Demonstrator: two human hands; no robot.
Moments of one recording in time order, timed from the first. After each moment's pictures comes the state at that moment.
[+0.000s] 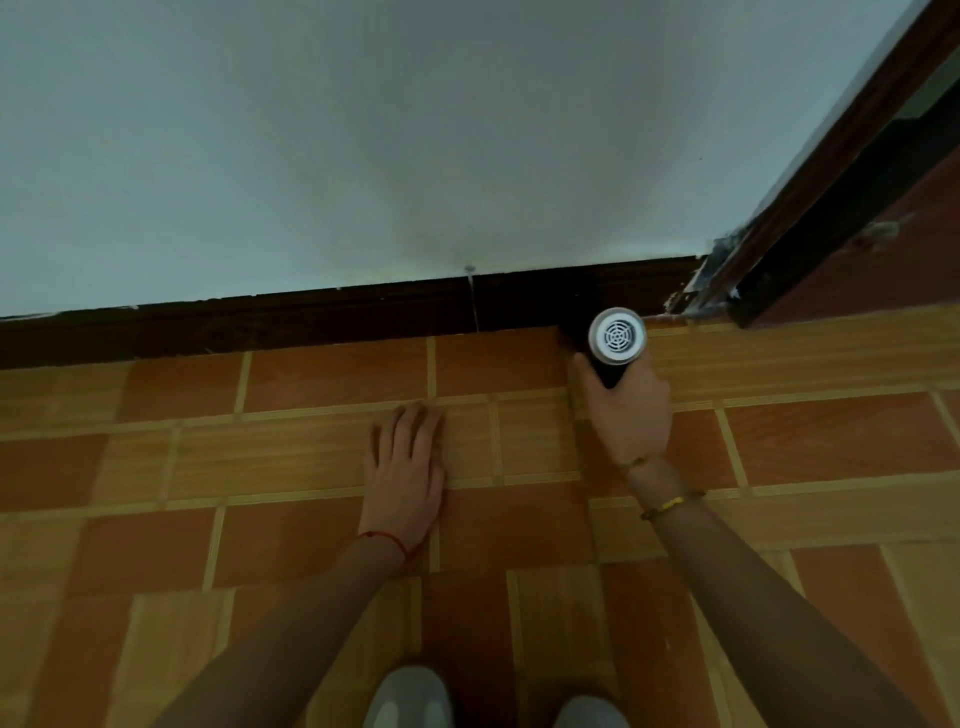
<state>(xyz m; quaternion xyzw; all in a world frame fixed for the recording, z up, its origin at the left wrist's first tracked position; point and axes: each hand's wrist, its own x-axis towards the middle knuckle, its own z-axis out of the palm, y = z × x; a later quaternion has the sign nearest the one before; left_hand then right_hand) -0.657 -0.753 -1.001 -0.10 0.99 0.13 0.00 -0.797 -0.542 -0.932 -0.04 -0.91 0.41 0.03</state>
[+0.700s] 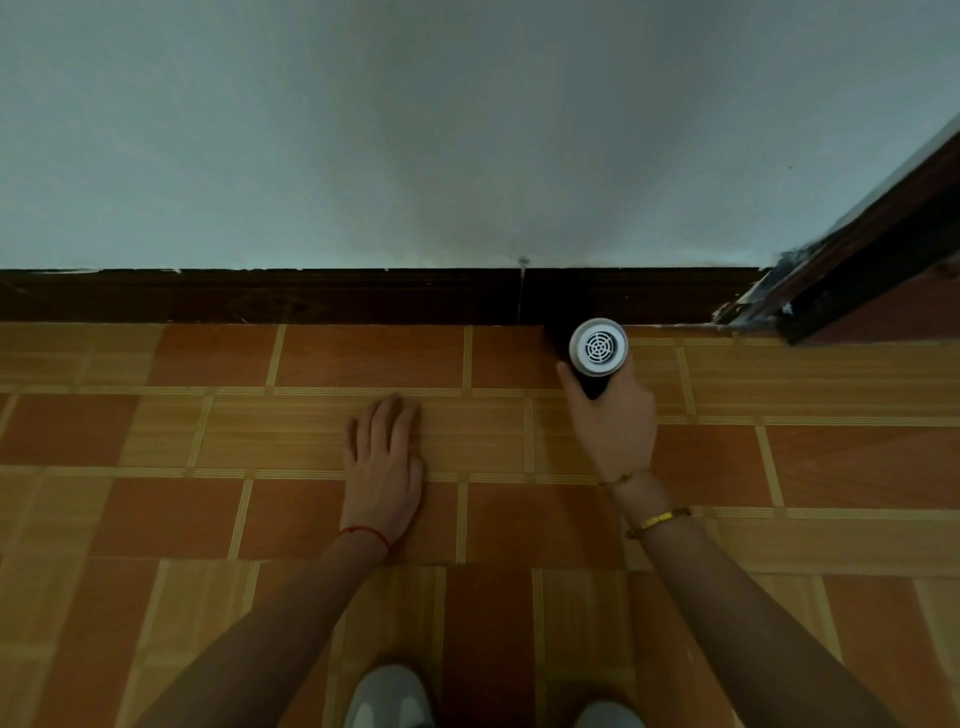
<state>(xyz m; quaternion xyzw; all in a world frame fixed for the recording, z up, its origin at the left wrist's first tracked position) -0.634 -0.797 -1.004 -0.17 0.98 0.14 -0.02 -0.777 -0.591 -0.931 0.01 -0.90 0.43 0.00</state>
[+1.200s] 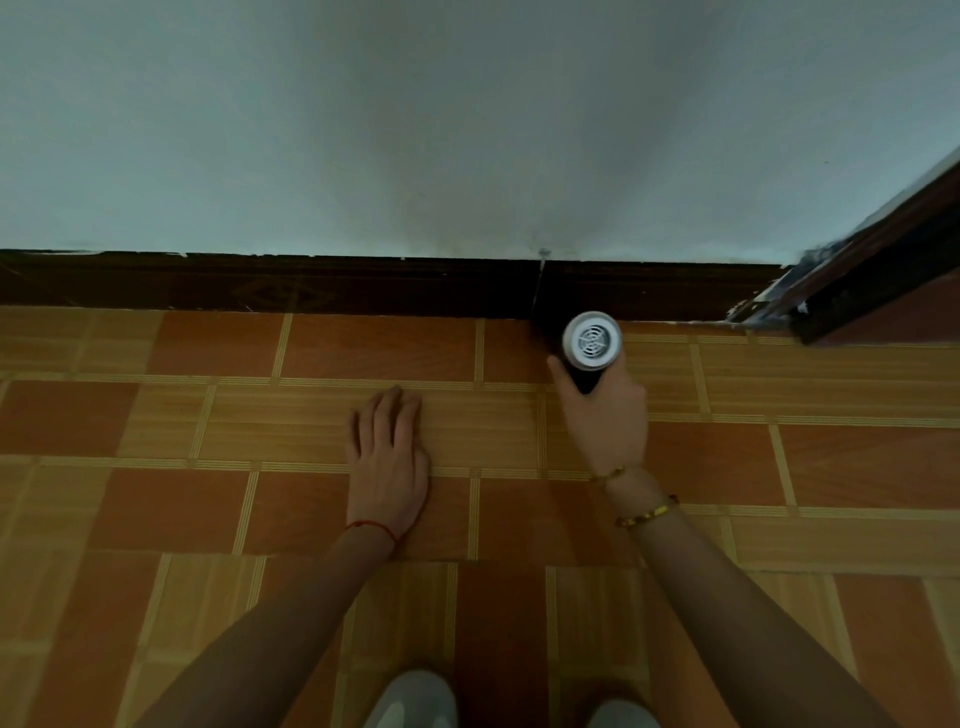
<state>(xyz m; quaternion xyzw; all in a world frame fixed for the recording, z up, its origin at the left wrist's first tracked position) -0.632 -0.804 -1.015 -0.18 0.97 0.15 -0.05 -0.770 -0.615 -0.935 0.01 -0.91 0.42 0.00</state>
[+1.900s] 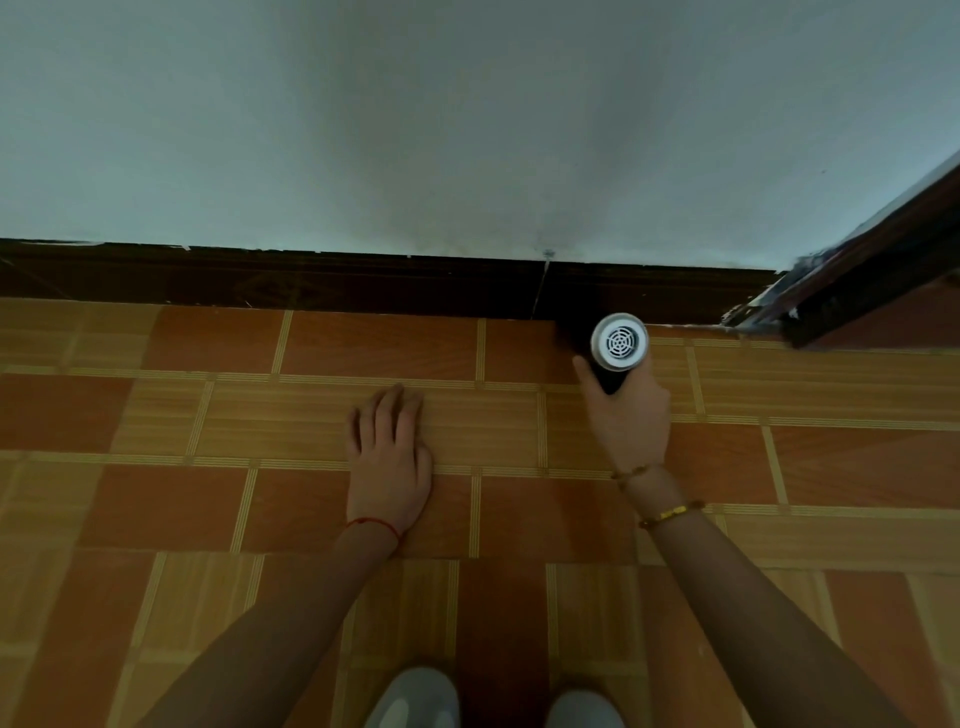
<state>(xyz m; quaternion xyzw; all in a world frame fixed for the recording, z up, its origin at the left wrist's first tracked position) -0.632 -0.804 -1.014 -0.18 0.97 0.15 -0.06 -0.775 -0.600 -0.934 0.00 -0.92 0.39 0.02</state>
